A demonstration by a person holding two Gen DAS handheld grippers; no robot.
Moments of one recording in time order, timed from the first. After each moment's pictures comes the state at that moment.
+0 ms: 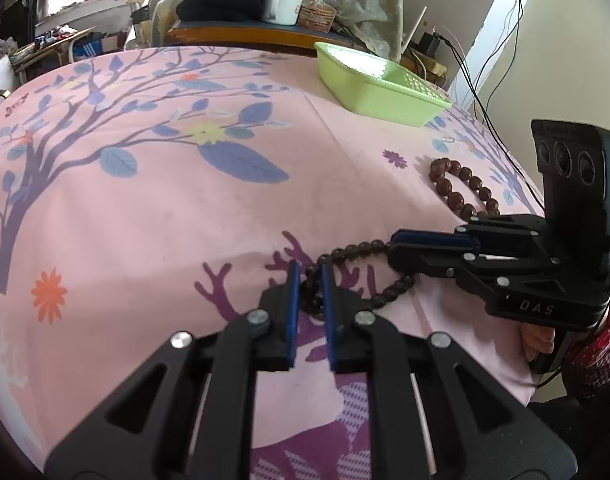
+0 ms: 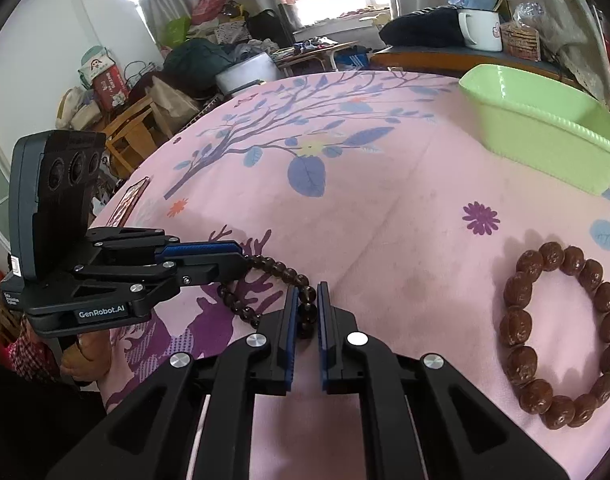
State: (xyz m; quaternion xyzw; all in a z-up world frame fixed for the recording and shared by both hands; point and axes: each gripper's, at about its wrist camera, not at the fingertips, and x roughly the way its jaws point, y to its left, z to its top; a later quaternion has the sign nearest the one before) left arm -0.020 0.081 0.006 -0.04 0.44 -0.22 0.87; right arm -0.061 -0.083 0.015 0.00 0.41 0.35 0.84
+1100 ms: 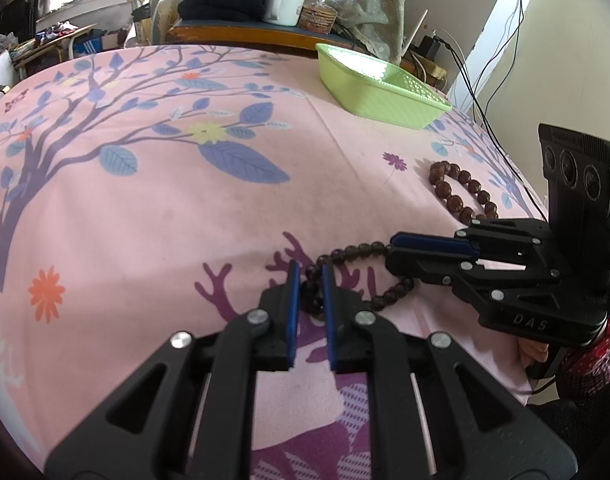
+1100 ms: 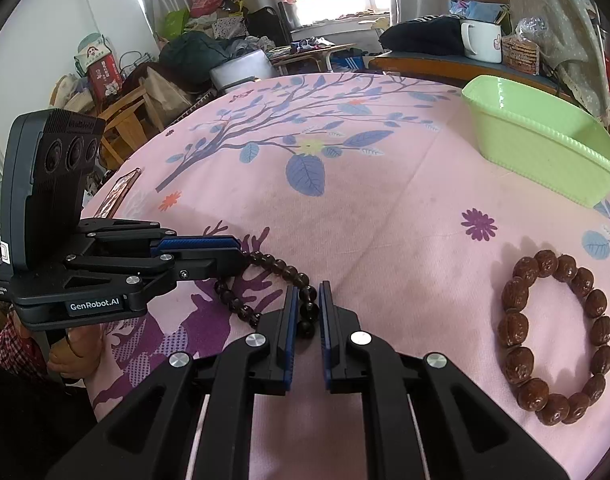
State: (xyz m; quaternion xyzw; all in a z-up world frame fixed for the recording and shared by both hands) left arm -0.019 0.083 0.005 -0.05 0.44 -0.22 0.87; right arm -0.067 -0.075 0.016 -0.03 0.41 0.34 0.85
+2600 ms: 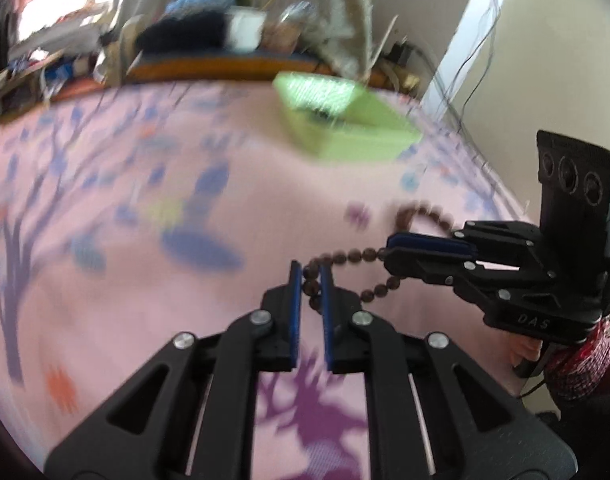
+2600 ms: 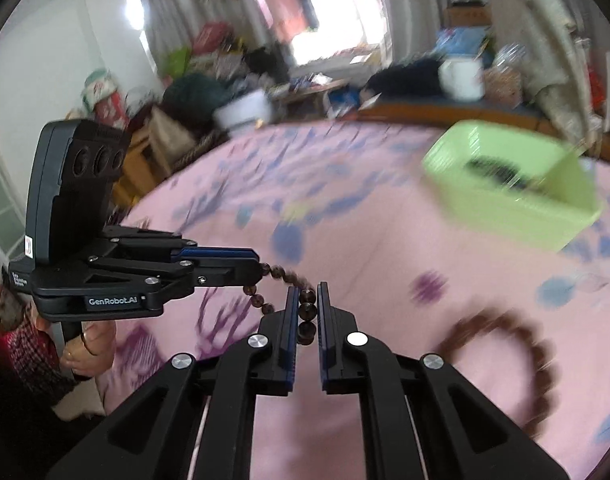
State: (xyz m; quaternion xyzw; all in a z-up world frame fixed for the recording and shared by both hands) left arm 0.023 0.045 0.060 -0.01 0.41 -0.27 0.87; right arm -0.046 -0.120 0.068 0.02 0.34 0.34 0.88
